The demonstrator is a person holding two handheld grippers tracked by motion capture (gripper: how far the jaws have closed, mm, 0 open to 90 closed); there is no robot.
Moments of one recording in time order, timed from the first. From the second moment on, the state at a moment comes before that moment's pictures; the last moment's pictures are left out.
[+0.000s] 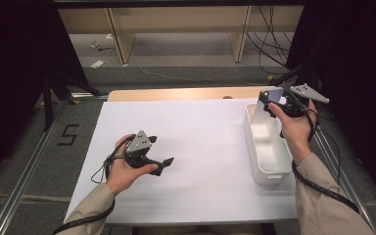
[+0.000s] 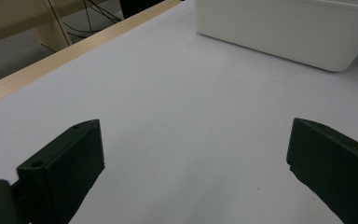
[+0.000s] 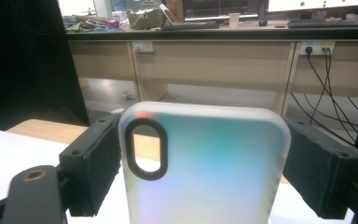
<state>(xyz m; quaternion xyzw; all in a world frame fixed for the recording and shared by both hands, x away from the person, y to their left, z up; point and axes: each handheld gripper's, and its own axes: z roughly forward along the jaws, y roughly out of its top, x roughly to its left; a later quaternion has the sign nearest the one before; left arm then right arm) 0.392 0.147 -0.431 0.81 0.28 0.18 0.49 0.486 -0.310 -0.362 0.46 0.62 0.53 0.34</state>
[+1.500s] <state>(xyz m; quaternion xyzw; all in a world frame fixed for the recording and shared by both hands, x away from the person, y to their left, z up) 0.392 0.147 -0.430 0.81 0.27 0.18 0.49 0.497 -0.307 -0.365 0.46 0.62 0.53 0.35</state>
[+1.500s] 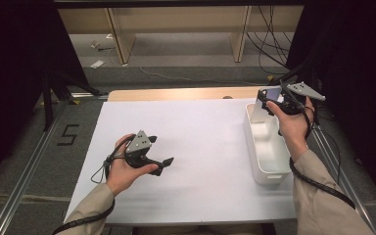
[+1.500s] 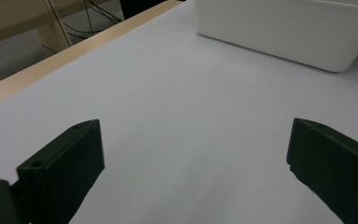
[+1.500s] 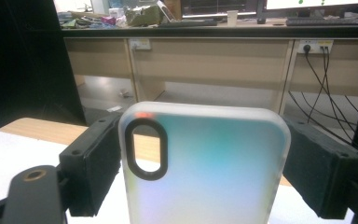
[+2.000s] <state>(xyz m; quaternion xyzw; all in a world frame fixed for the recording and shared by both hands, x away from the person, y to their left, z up) 0.392 0.147 -0.430 0.81 0.28 0.18 0.49 0.501 -0.306 -0.365 0.46 0.62 0.52 0.35</state>
